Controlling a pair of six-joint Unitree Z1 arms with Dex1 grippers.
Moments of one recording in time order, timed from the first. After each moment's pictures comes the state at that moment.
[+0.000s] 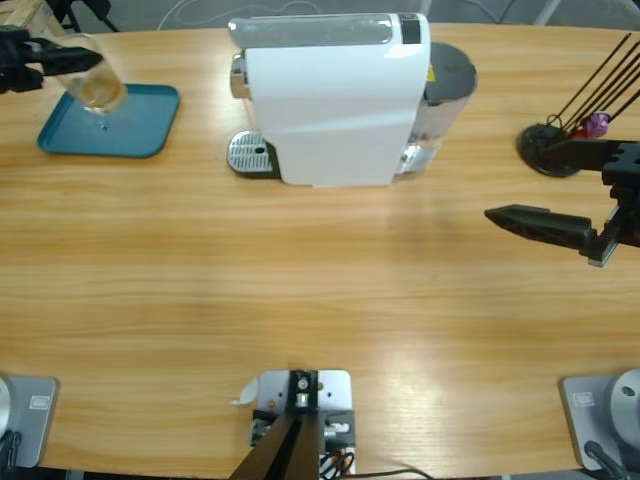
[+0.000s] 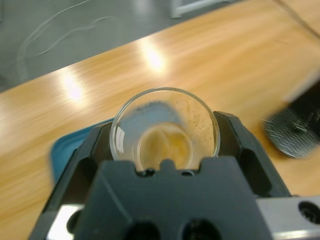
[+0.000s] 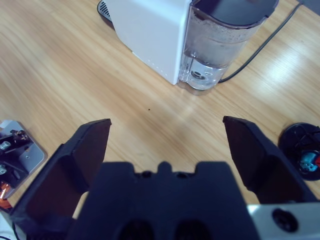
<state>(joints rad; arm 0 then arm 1) -0.12 1.60 -0.69 -0.39 -0.32 0.20 0.74 1.04 -0.64 0.24 -0.01 0.00</state>
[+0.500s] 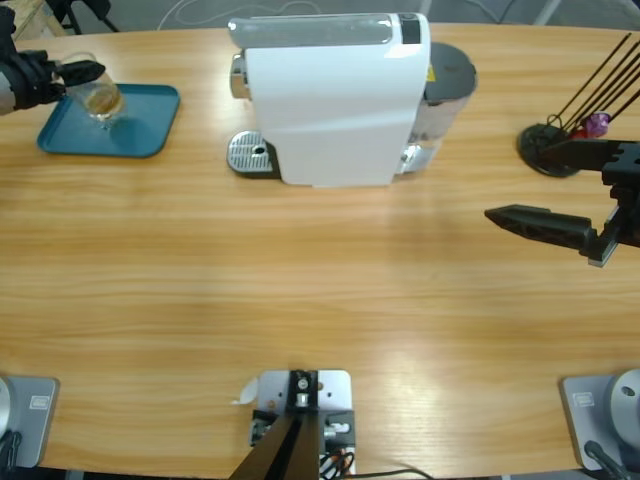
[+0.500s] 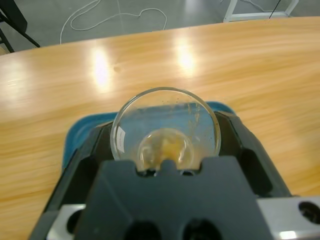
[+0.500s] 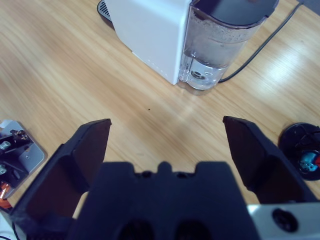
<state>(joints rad) -0.10 1.85 -0.59 -0.78 -0.19 0.07 0.74 1.04 -0.64 0.24 -0.01 0.00</state>
